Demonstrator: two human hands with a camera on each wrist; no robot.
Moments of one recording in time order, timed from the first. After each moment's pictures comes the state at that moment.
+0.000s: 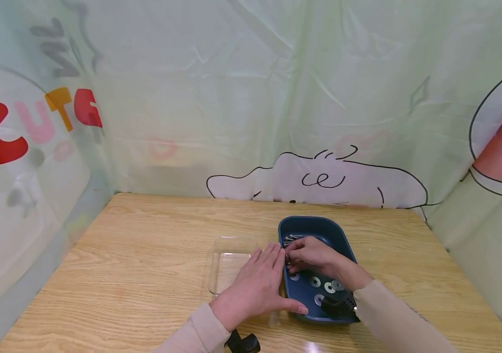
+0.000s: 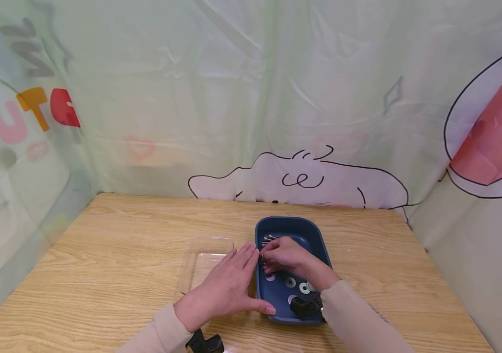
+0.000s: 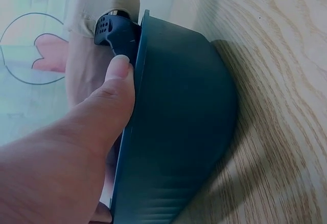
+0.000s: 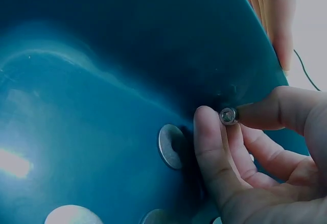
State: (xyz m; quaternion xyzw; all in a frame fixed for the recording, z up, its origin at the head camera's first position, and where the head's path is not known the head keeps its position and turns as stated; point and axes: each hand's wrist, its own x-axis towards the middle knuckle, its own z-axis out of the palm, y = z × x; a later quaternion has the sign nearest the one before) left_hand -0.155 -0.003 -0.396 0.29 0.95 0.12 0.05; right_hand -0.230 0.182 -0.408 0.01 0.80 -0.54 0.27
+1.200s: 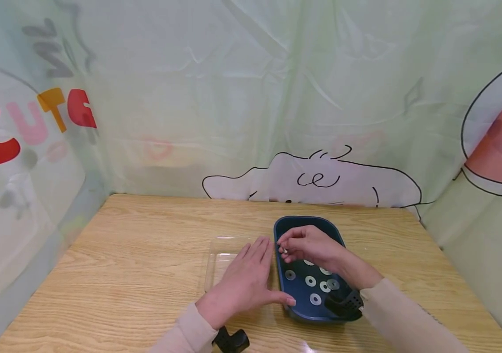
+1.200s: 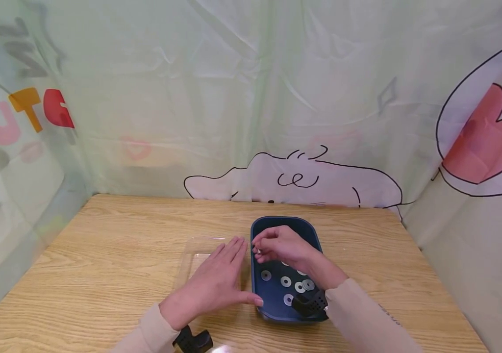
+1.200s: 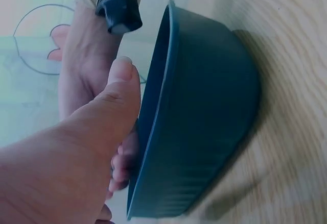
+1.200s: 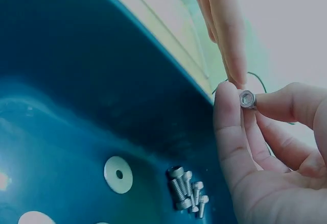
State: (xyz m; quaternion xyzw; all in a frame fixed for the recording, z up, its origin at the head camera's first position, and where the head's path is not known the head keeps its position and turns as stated) left_hand -0.154 -0.014 -0.386 0.26 0.95 0.15 0.05; right_hand -0.224 0.191 -0.373 -0.08 0.75 -0.60 0.27
